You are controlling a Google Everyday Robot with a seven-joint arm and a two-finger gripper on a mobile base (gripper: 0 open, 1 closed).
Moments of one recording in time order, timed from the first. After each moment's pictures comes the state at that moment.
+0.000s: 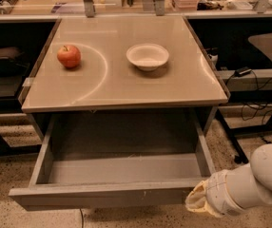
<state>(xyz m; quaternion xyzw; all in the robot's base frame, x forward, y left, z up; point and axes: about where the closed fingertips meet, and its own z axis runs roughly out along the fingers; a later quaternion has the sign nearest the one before) 0.333 -0.159 0.643 -0.62 0.74 0.16 0.20</state>
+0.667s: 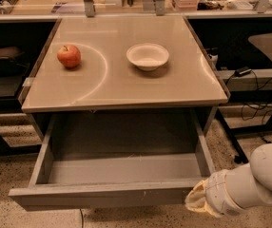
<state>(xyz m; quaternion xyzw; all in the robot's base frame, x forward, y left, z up) 0.333 -0.159 0.643 -0.62 0.74 0.16 0.20</state>
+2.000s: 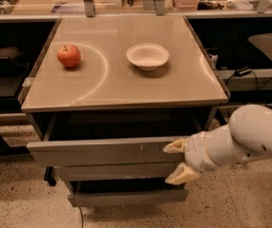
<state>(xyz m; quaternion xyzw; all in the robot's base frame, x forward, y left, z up) 0.420 -0.113 0.690 -0.67 0.67 0.14 0.28</state>
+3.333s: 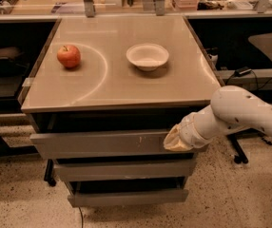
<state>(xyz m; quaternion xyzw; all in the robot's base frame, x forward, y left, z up) 0.515 -0.121 0.658 -0.68 0.67 0.11 0.26</state>
